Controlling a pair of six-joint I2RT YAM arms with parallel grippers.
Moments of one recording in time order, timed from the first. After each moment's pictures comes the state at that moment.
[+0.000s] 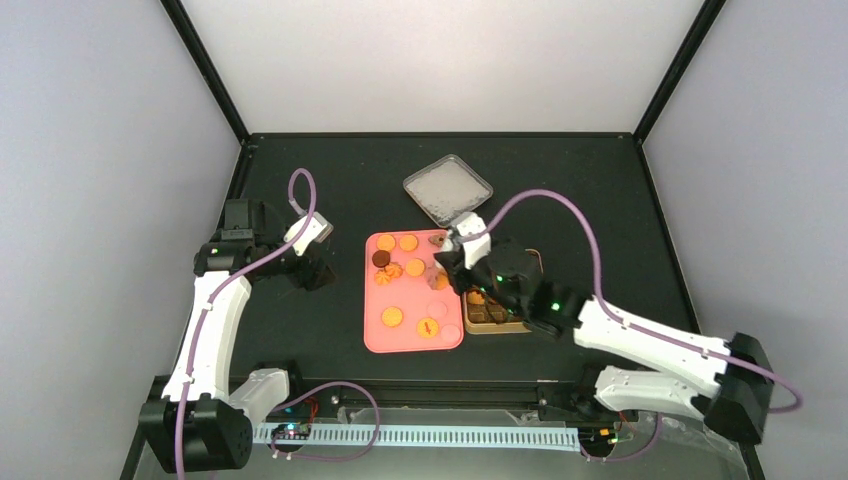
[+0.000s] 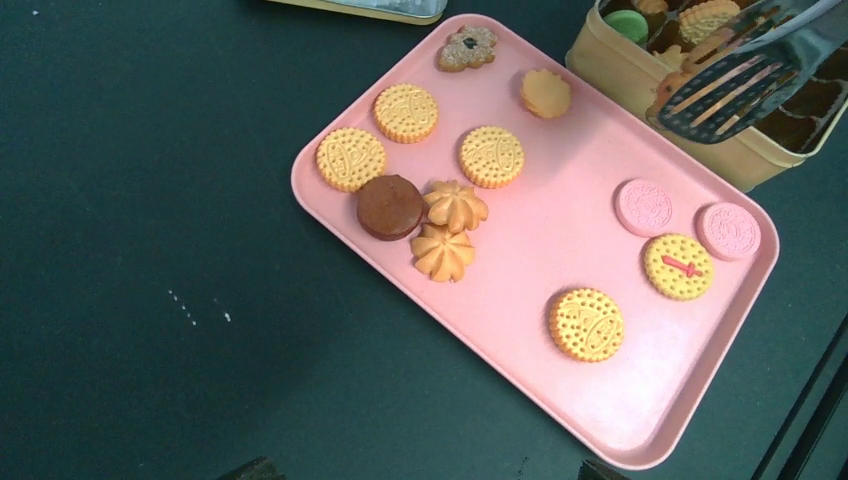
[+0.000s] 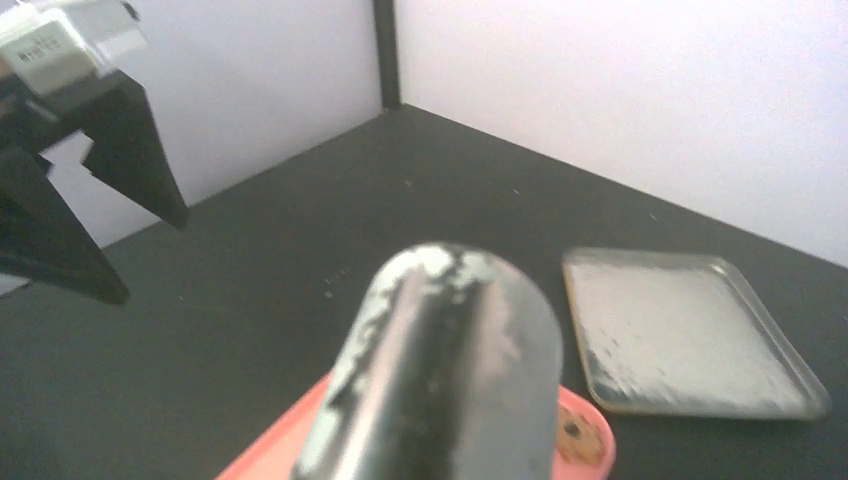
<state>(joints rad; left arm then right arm) 0.09 1.01 0.95 -0.97 0.63 0.65 1.04 1.12 0.81 0.06 0.25 0.12</state>
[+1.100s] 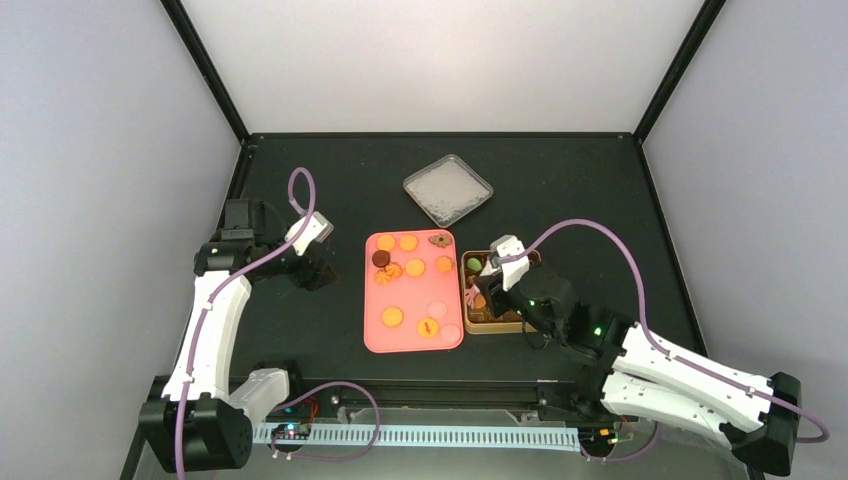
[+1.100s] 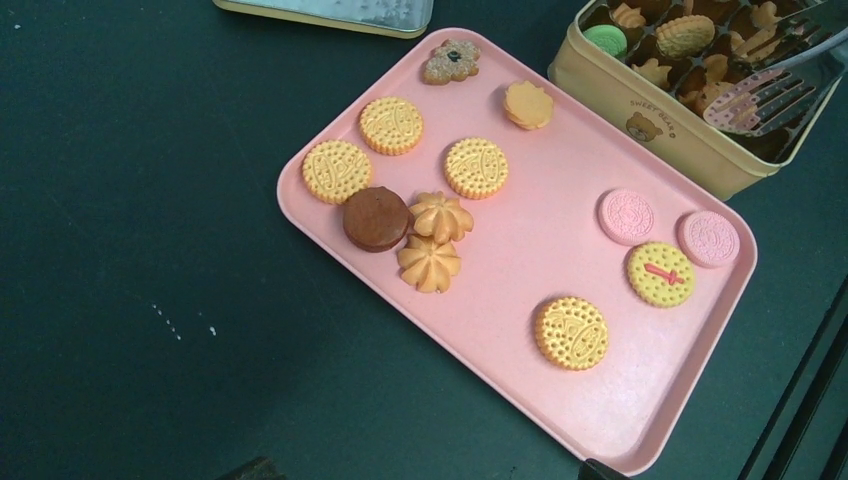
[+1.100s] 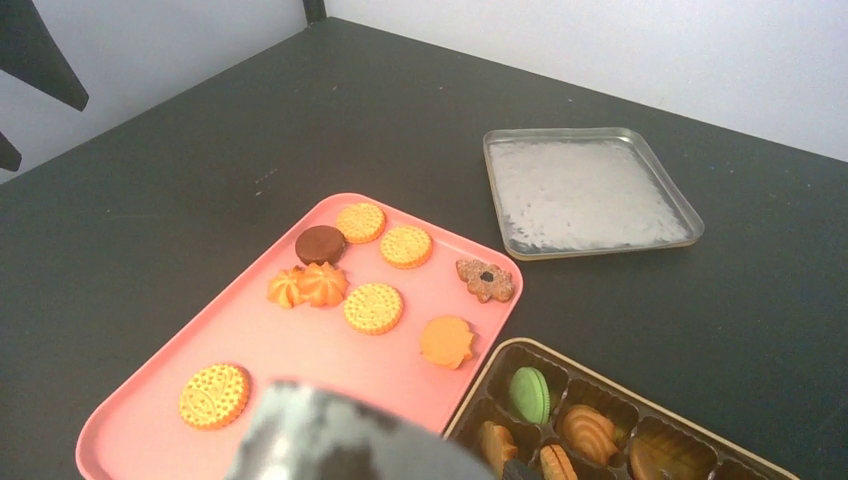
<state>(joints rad) 0.09 1.01 0.95 -0.97 0.66 0.65 1.04 0.77 0.63 -0.26 0.37 0.22</state>
